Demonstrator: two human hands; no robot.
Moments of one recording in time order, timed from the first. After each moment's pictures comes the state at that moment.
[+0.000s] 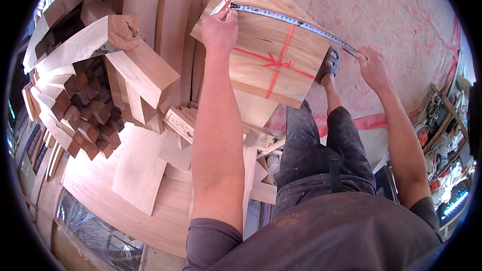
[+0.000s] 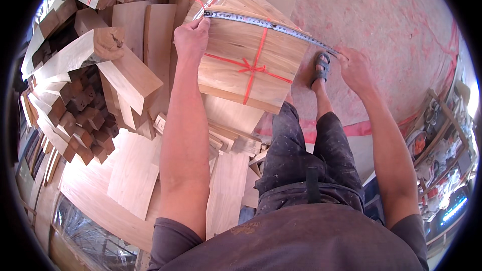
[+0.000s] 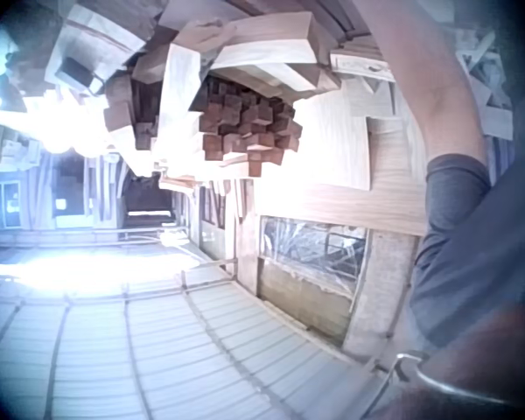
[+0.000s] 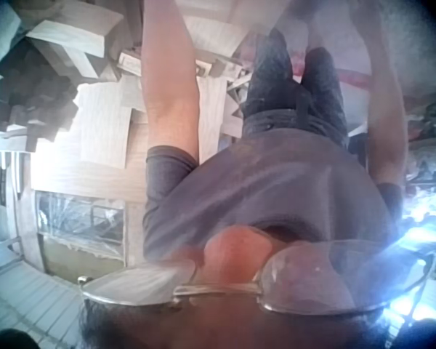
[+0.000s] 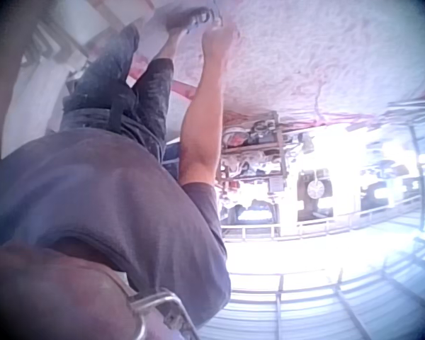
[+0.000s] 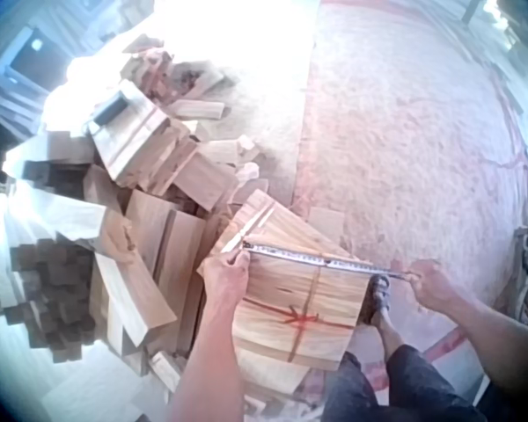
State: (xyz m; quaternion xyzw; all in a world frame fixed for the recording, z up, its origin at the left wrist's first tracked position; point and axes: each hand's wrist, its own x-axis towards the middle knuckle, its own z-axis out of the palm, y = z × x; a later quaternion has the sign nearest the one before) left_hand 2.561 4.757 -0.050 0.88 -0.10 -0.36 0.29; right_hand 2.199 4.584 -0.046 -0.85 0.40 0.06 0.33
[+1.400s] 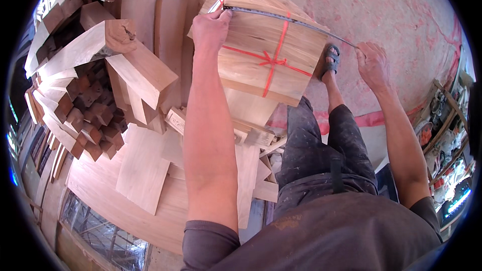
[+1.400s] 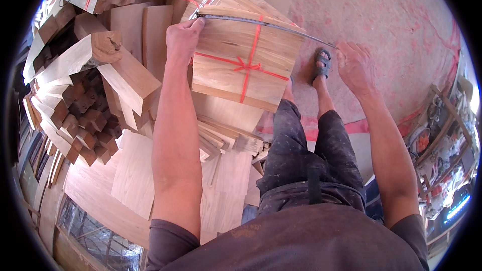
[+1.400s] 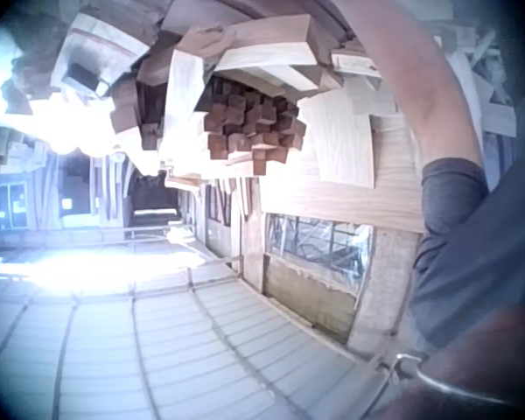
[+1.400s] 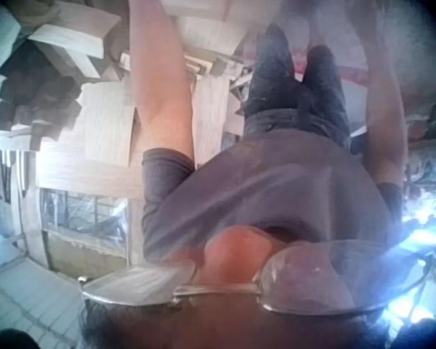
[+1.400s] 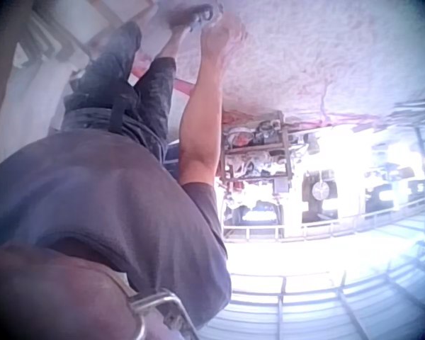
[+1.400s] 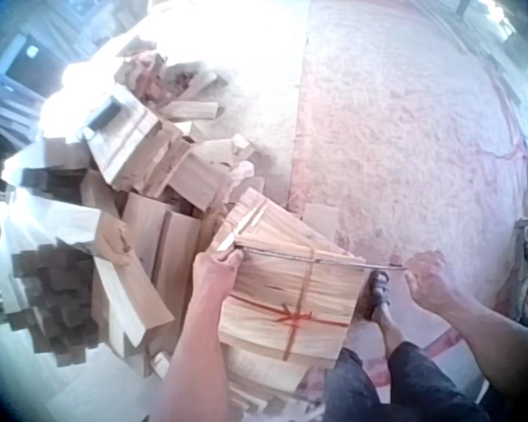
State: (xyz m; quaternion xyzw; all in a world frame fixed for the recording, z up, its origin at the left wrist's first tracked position) left_hand 2.572 4.756 -0.044 0.89 -0.13 -0.38 0.22; right_hand 2.193 4.585 -0.042 -0.90 0.36 0.06 0.23
